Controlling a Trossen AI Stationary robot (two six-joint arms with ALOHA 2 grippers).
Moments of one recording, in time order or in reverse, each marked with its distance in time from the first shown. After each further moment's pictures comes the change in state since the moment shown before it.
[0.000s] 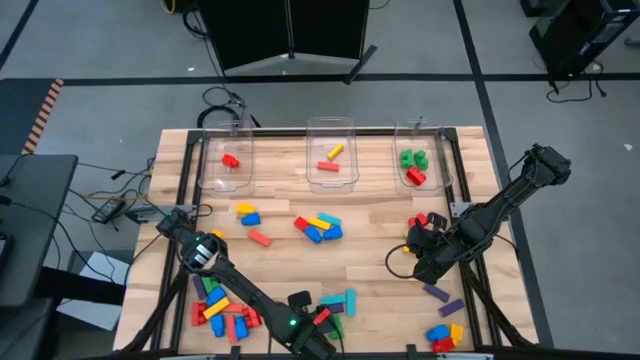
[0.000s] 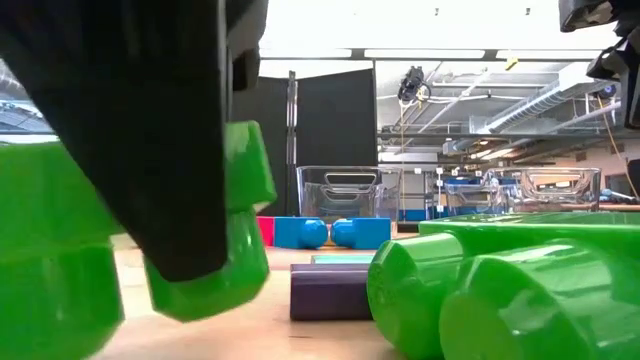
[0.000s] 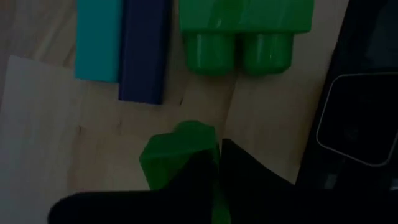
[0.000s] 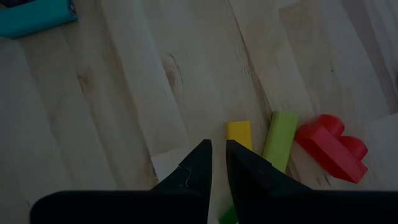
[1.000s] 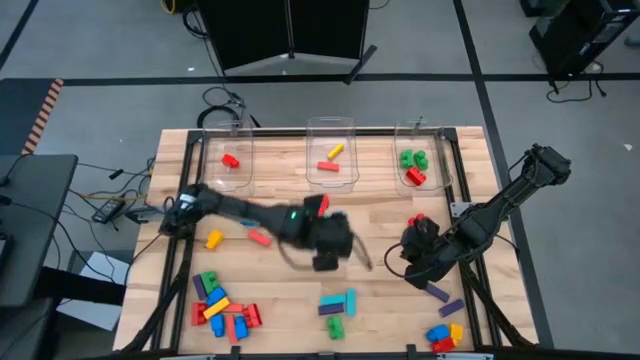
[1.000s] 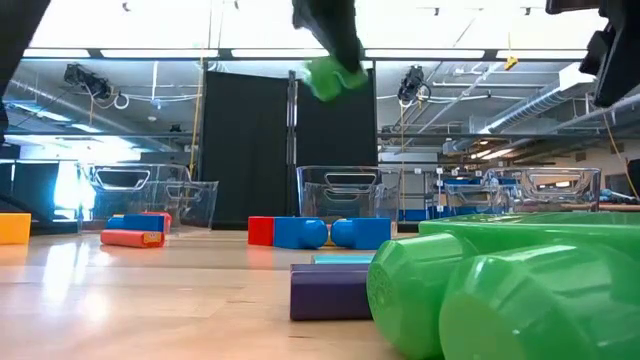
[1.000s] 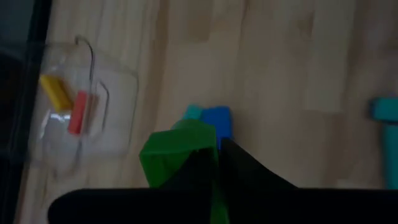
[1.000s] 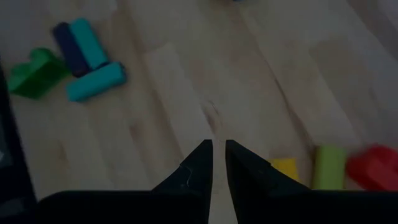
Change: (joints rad) left arm 0.426 -0.309 0.001 -0.172 -0.247 0.648; right arm 0.003 0.000 0.000 0.166 0.063 0.092
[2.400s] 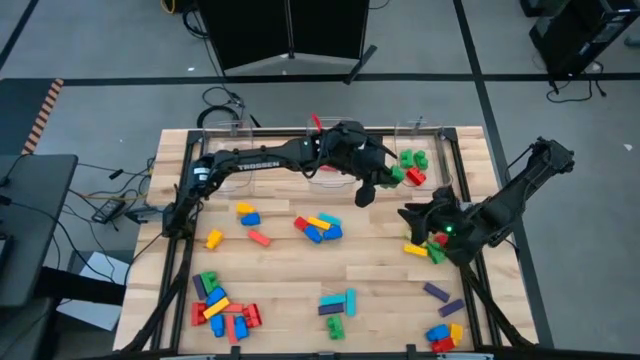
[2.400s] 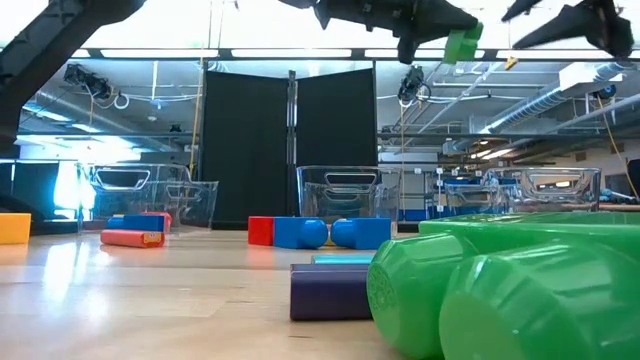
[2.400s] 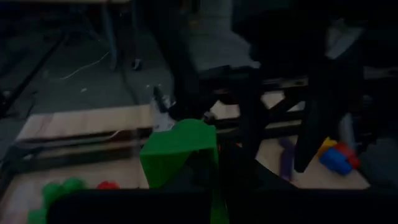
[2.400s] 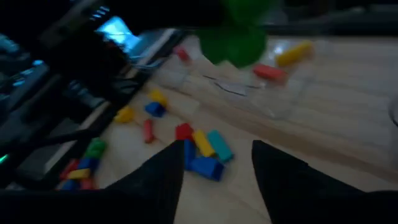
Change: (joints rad) left arm 0.403 0.060 -0.001 0.942 0.805 0.336; right arm 0.033 -0.238 0.000 -0.003 0.673 0.414
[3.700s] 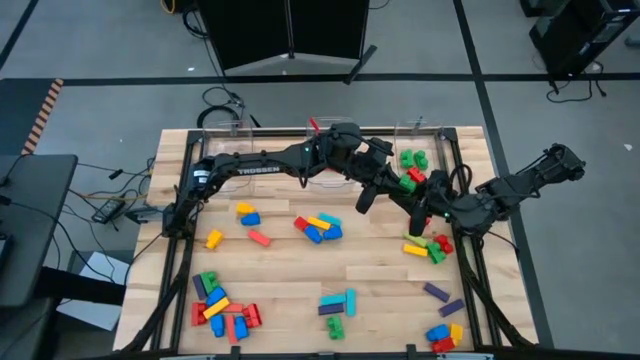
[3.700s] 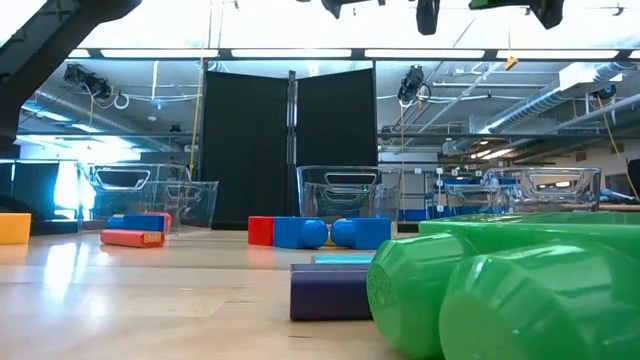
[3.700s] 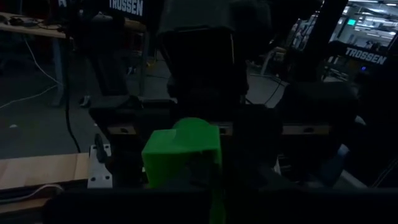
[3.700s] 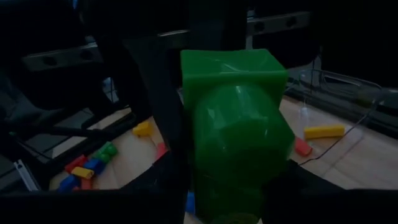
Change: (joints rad) left arm -0.035 0.000 0.000 0.229 0.150 -0.228; right arm -0.234 -0.089 0.001 0.409 -0.155 -0.773
